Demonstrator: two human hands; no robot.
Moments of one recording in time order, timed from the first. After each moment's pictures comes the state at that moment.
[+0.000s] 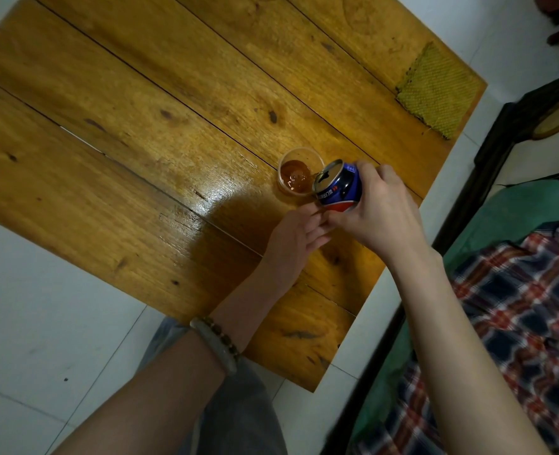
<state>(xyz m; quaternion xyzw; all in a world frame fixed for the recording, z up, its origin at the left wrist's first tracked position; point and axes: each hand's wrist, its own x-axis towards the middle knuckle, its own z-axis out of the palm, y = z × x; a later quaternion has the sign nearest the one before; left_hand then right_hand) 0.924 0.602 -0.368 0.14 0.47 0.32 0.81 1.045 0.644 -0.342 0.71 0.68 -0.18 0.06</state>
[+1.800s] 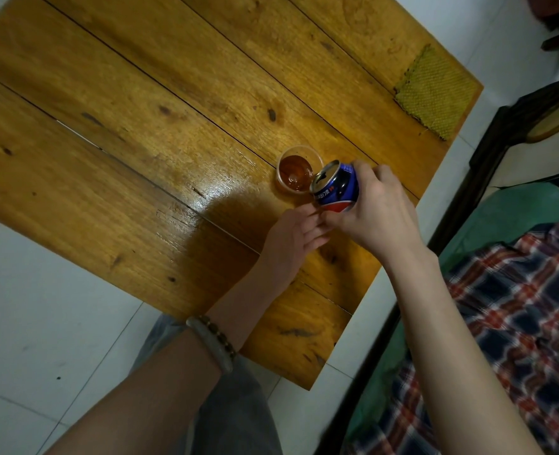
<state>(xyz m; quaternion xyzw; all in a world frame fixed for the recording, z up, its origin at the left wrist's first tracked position) 0.927 0.594 -0.397 0.13 0.49 0.36 0.78 1.043 0.641 -0.343 0.70 0.69 -0.17 0.07</state>
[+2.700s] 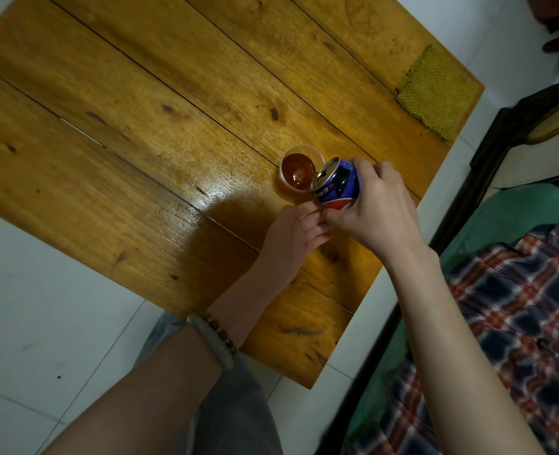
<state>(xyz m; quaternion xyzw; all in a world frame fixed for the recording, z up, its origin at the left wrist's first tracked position) 0.922 0.603 -0.357 -0.02 0.40 0.37 0.84 1.039 0.640 -0.339 0.70 0.69 -0.16 0.06</state>
